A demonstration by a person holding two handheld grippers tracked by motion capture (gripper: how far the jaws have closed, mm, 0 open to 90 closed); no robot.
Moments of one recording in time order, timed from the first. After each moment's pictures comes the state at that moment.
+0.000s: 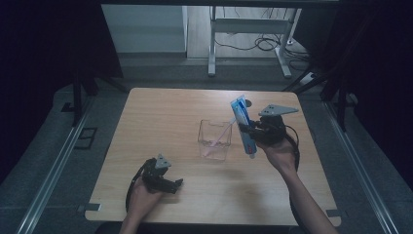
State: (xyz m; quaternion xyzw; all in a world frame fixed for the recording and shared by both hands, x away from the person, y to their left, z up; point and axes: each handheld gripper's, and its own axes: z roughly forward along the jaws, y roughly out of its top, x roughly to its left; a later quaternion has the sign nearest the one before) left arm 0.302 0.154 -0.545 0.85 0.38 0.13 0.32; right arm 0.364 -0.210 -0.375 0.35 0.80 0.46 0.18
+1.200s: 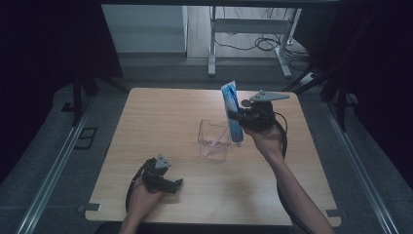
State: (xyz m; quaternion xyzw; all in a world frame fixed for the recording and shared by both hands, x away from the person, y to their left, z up) left arm 0.302 0.154 -0.545 0.85 0.38 0.13 0.33; right arm 0.389 -0.181 -0.356 0.35 0.77 0.51 0.15
